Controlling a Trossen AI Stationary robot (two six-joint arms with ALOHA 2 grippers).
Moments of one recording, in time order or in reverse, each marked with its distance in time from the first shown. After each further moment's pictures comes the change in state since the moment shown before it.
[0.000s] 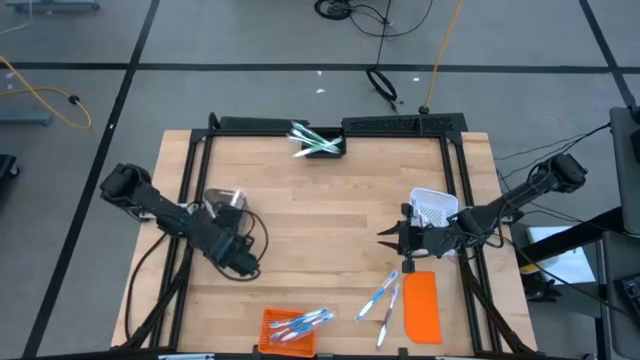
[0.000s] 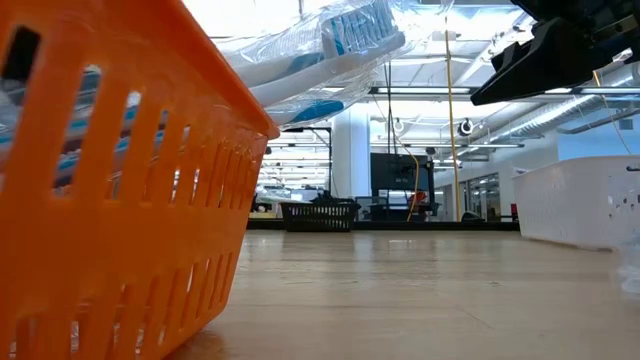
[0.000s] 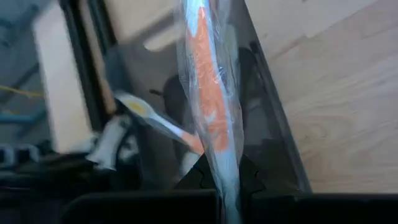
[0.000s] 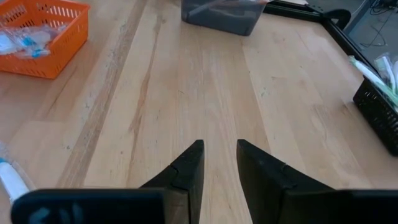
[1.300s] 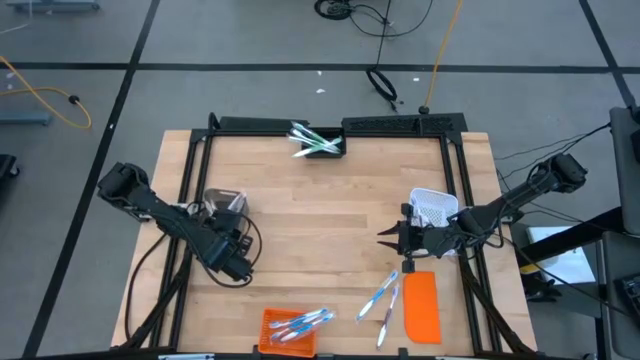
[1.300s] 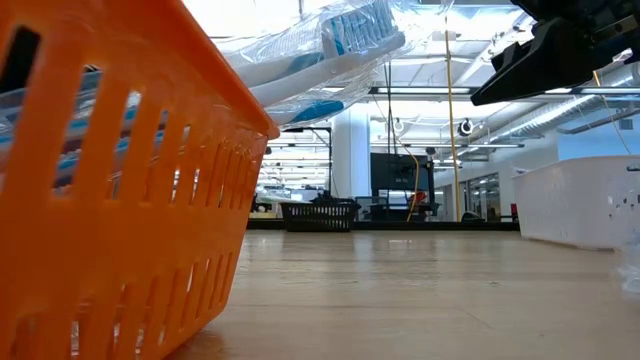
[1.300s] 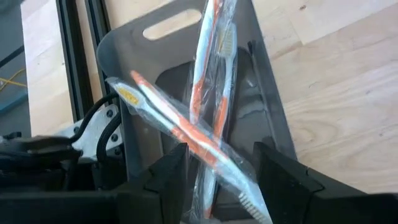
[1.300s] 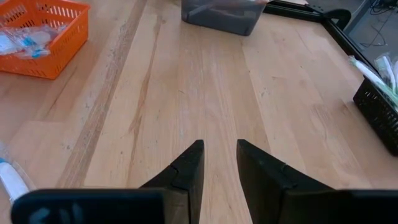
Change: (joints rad) left arm -0.063 -0.024 -0.038 0.033 -0.005 -0.155; right arm 0.000 0.000 0.000 0.000 0.000 0.000
